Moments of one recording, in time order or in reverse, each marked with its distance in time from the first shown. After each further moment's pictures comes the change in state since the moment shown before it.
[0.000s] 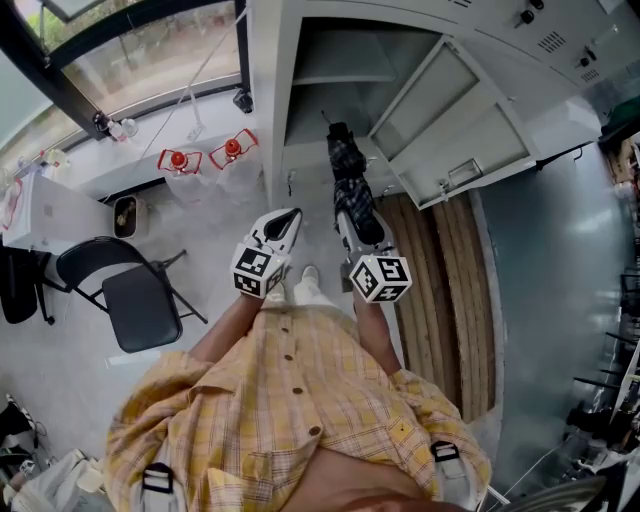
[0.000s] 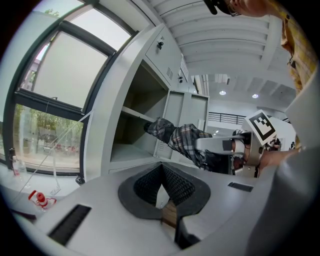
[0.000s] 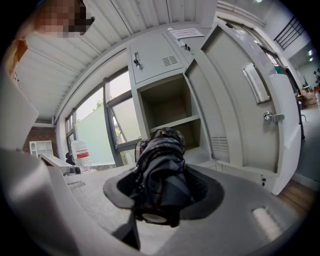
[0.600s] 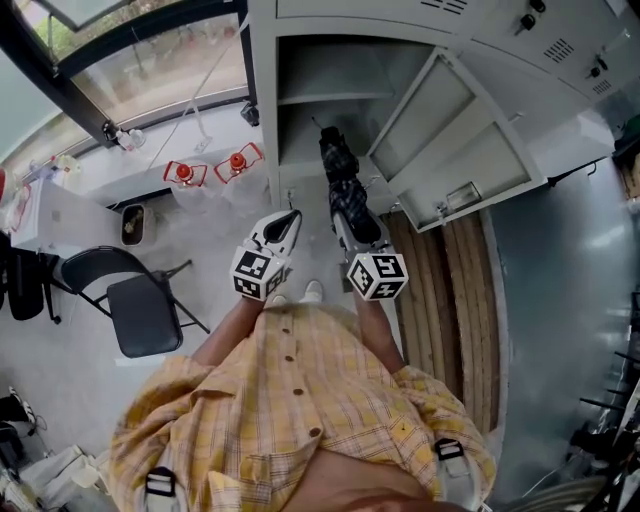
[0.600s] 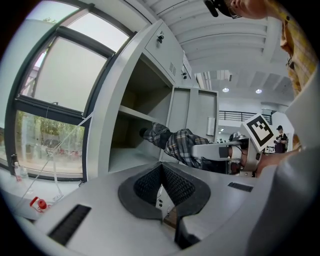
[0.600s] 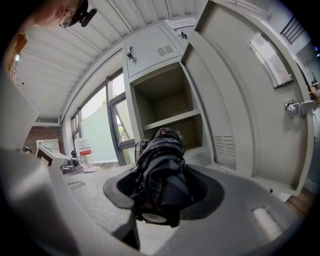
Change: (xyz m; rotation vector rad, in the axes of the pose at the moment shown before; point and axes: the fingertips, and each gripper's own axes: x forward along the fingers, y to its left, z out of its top) left arm 0.050 0.018 0.016 0.023 -0.029 0.076; right arm 0.049 -0.041 0.002 -0.021 0.030 0.079
